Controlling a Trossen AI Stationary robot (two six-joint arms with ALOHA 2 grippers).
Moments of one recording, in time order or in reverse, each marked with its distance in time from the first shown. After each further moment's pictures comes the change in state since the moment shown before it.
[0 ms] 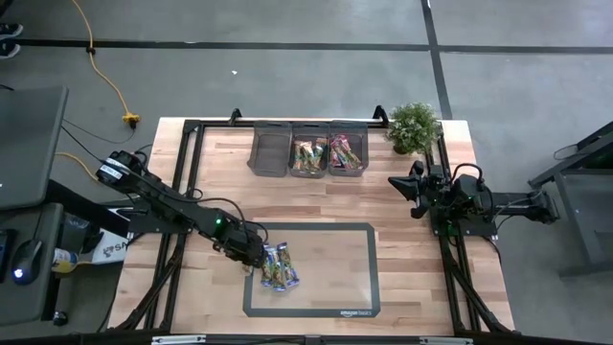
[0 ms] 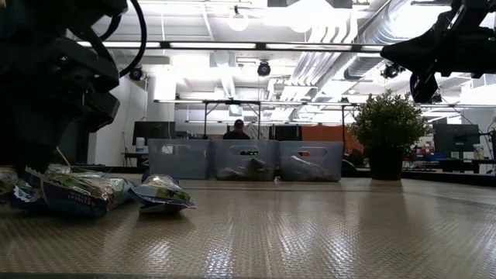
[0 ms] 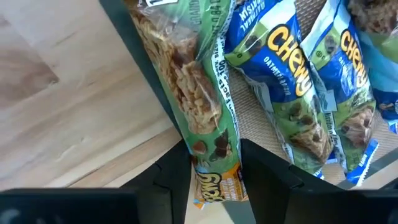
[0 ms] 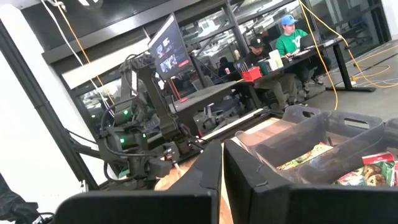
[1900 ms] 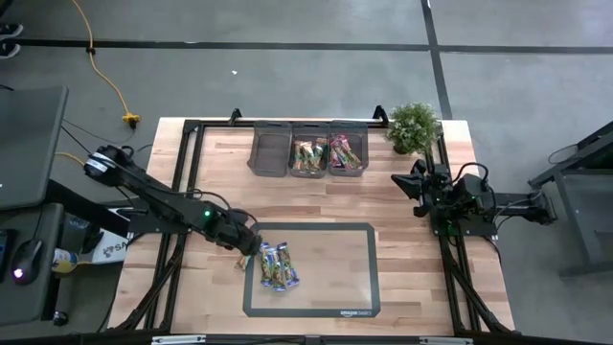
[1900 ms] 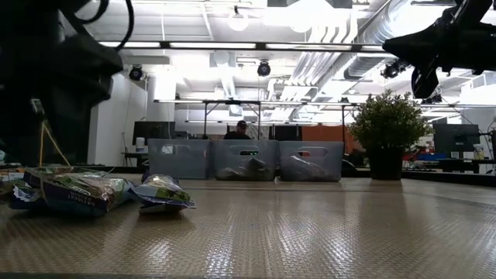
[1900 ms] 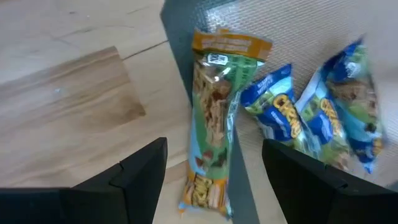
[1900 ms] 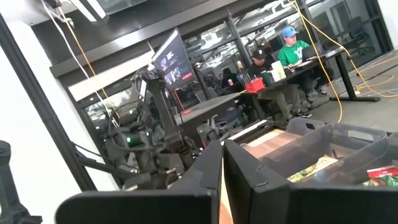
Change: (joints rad) left arm 0.003 -0.164 0.000 -0.207 -0.186 -0.074; right arm 0.000 -0.038 0.001 0.019 0.007 0.000
